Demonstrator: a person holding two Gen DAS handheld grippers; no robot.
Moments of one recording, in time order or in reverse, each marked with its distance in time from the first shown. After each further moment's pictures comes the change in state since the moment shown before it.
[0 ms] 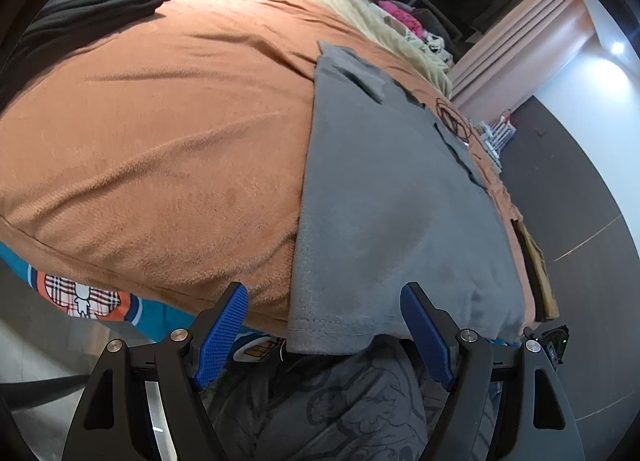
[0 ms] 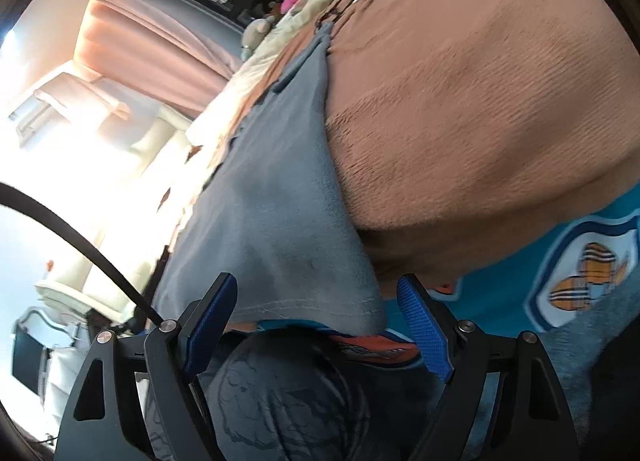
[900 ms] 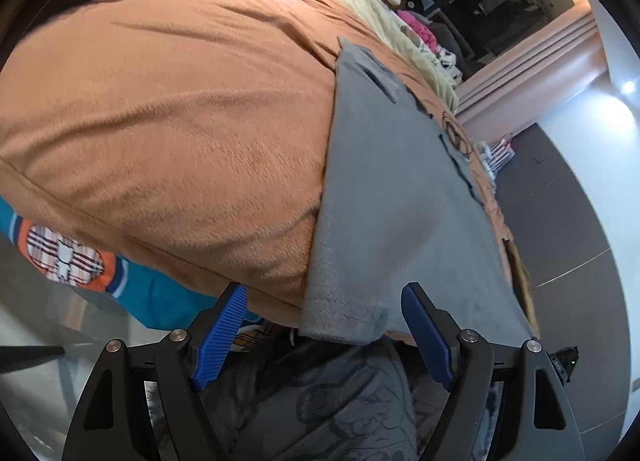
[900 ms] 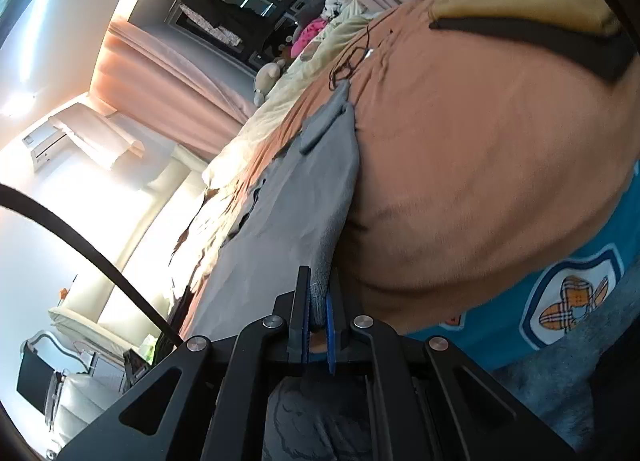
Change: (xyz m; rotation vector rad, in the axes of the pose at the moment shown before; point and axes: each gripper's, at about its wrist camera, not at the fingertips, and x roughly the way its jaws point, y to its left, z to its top) left arm 0.004 0.021 -0.018 -0.121 -0.011 -0.077; right arm -0.056 0.023 -0.003 -0.006 -0.156 -0.002
